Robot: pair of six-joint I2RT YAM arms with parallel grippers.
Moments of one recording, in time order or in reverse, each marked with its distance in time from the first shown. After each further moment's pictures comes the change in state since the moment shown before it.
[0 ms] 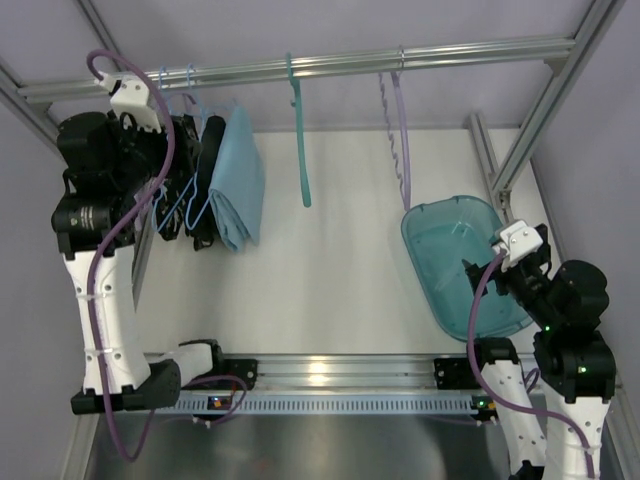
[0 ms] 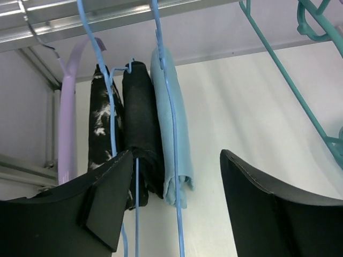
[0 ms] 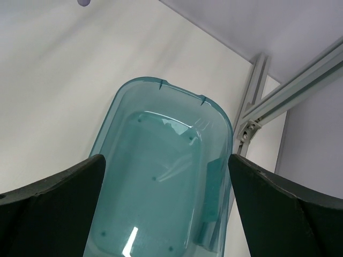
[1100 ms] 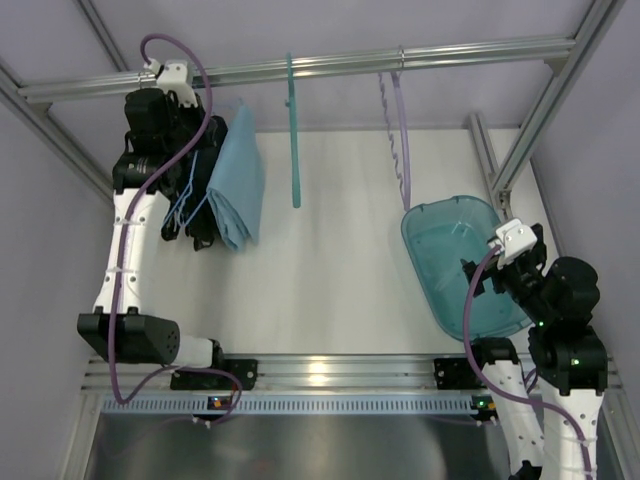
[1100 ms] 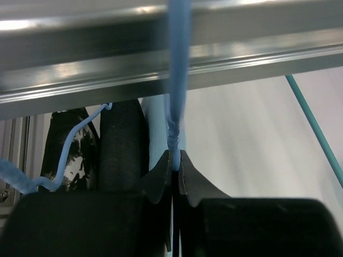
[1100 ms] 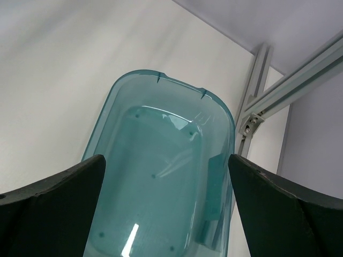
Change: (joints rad) left arm -0.097 0.253 -0.150 0.370 -0.082 -0.134; right arm 0.000 -0.002 -0.062 0.041 0.023 0.006
